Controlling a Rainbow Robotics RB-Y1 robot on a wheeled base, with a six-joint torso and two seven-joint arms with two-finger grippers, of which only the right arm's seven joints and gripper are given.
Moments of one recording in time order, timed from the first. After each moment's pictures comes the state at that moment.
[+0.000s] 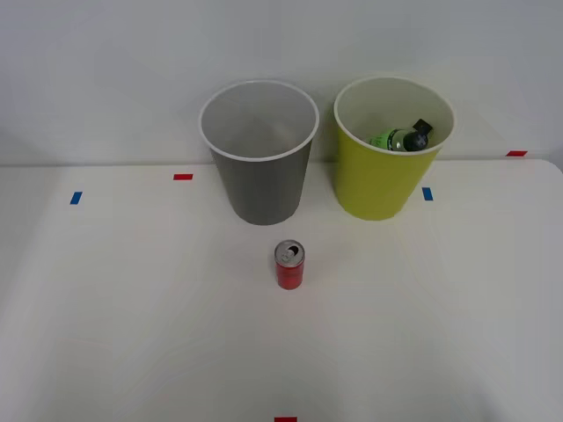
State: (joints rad) arm 1.20 -0.15 0.02 -1.90 0.40 -0.98 0.87
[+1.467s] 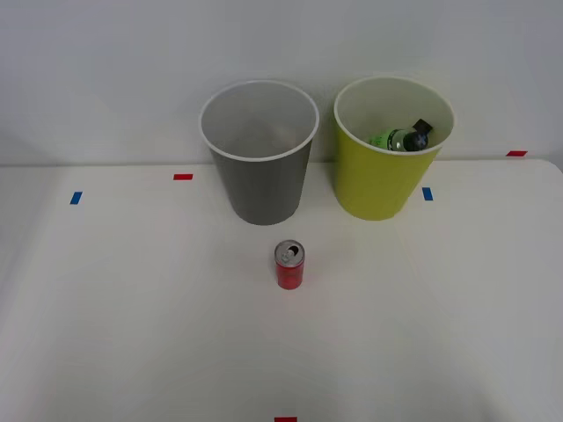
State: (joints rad) arm 1.20 -0.15 0.02 -1.90 0.40 -0.98 0.87
